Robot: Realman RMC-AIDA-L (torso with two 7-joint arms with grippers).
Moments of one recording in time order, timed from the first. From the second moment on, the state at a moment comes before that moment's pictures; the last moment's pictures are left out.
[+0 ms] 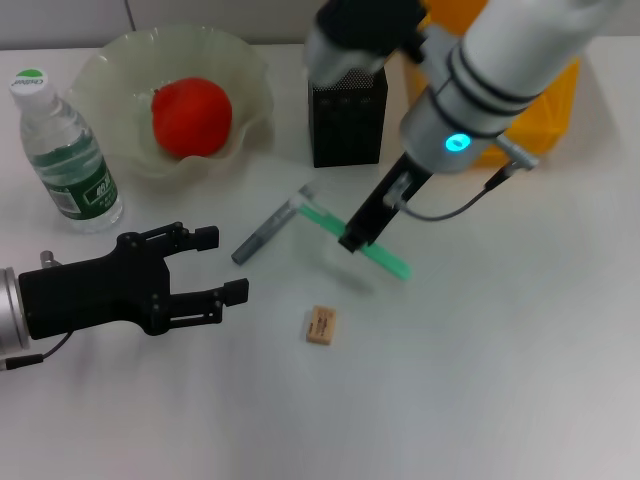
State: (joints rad) left arm -0.40 -2.06 0.69 0.56 1.94 1.64 -1.19; right arm 1.02 2.08 -1.58 -0.86 -2.40 -1.34 2.63
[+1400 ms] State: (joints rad) left arm -0.41 -2.07 0.69 0.53 1.92 1.64 -1.18; right arm 0.82 2.08 -0.93 -0.52 -1.59 -1.01 1.33
